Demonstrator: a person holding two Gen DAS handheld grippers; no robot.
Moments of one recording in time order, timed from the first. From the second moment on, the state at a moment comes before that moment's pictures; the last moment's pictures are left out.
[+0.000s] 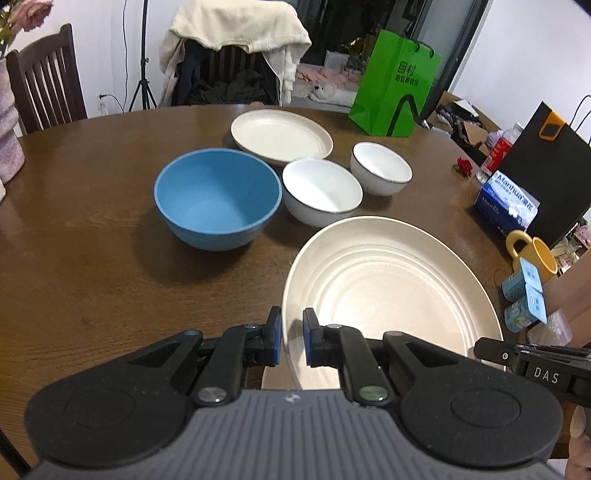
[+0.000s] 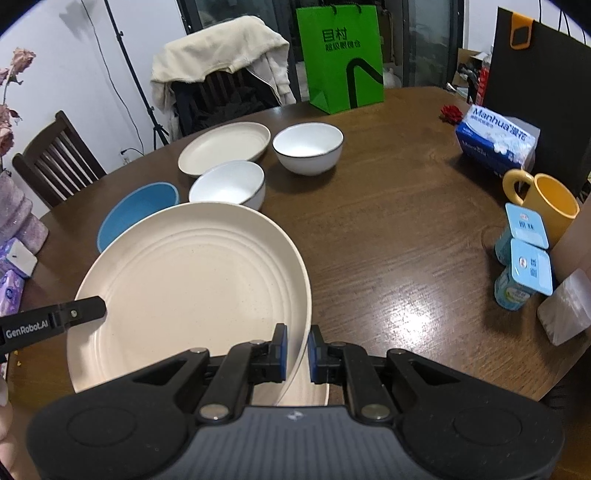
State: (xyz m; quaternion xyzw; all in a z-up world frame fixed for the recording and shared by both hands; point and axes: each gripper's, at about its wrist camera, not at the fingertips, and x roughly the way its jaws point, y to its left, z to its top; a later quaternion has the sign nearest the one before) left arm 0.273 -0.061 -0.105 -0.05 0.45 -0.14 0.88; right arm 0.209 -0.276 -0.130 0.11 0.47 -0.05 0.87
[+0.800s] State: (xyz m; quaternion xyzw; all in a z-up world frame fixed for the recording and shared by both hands) left arm 0.269 -0.067 -0.153 -0.01 0.49 -0.14 0.86; right arm 0.201 -0.276 -0.180 0.11 0.51 -0.05 0.85
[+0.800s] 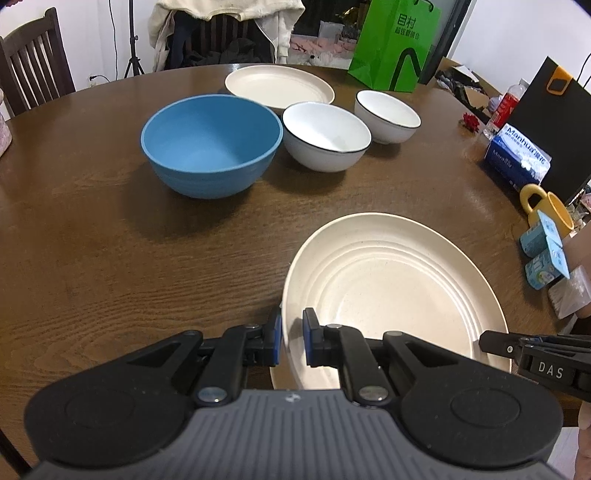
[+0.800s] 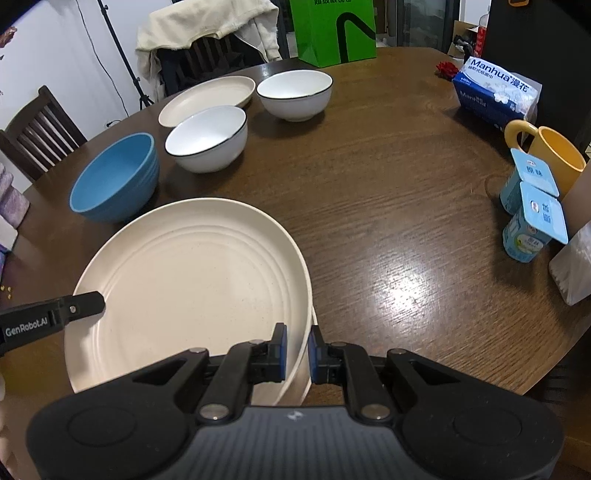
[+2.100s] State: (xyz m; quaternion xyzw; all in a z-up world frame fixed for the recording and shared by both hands) left arm 0.268 -0.082 -0.183 0.02 0.52 -0.14 0.84; right arm 0.200 -0.270 -0.210 0.07 0.54 -0.06 0.84
